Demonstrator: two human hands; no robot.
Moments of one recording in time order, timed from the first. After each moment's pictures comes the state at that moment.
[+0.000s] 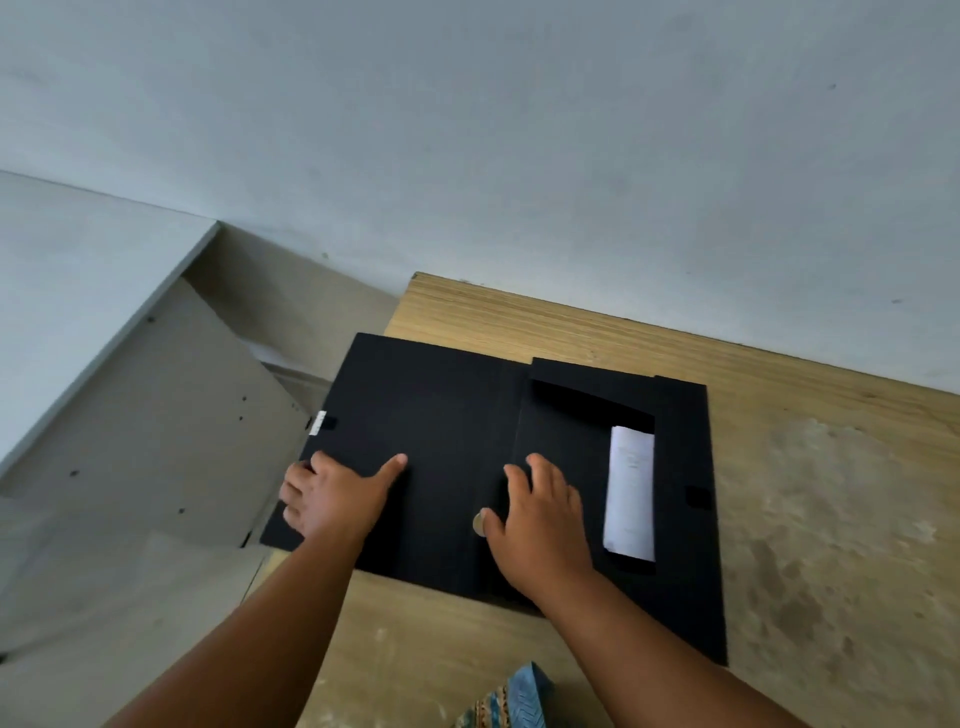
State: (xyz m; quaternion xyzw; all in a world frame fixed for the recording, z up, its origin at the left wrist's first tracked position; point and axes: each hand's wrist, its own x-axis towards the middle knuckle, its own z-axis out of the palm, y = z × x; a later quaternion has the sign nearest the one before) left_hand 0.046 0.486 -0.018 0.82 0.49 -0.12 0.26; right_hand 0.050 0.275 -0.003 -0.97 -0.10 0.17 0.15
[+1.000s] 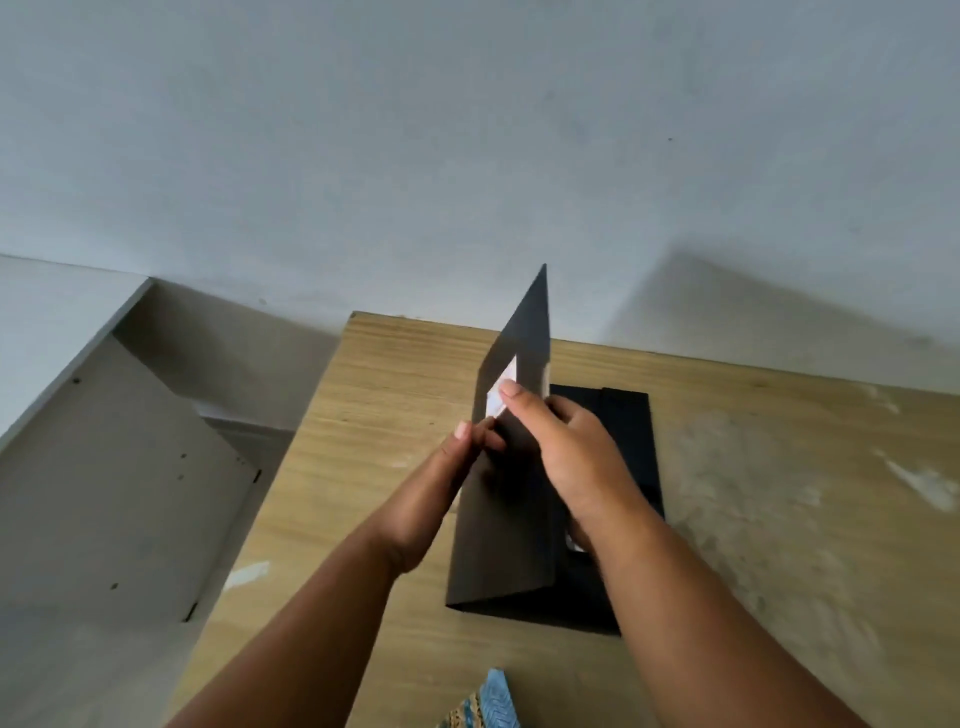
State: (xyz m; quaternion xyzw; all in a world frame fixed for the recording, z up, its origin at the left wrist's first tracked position) left_hand 0.066 0.382 0.052 0.67 -0.01 -0.24 0.71; right_hand 0.069 0.217 0.162 -0.77 0.13 0.16 0.61
